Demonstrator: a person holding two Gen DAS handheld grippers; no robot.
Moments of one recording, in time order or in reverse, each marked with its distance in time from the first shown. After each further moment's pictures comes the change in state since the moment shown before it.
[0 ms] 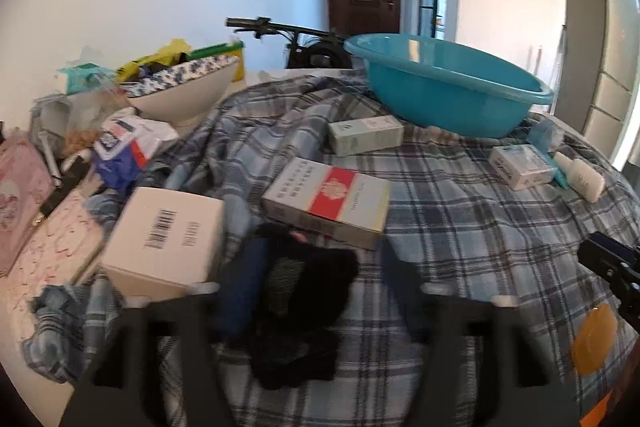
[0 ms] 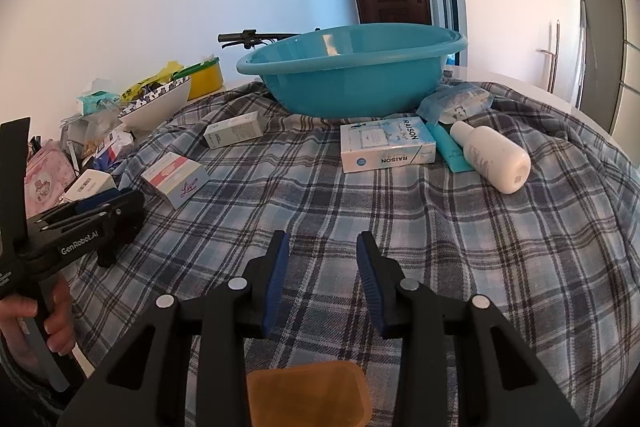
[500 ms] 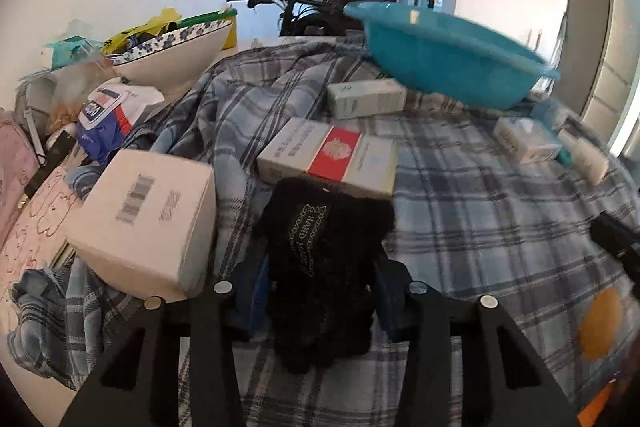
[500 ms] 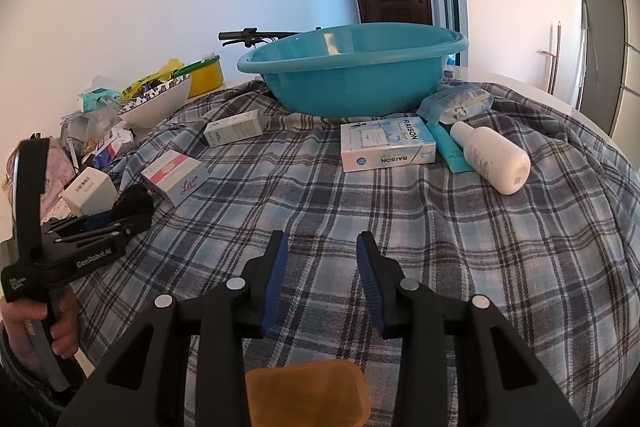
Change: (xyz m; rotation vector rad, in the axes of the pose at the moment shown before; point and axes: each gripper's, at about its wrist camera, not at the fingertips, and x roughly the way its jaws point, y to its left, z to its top) left arm 0.019 0.005 -0.008 -0.015 0.114 -0.064; right arm 0.000 0.000 0.001 -0.001 0.006 -0.007
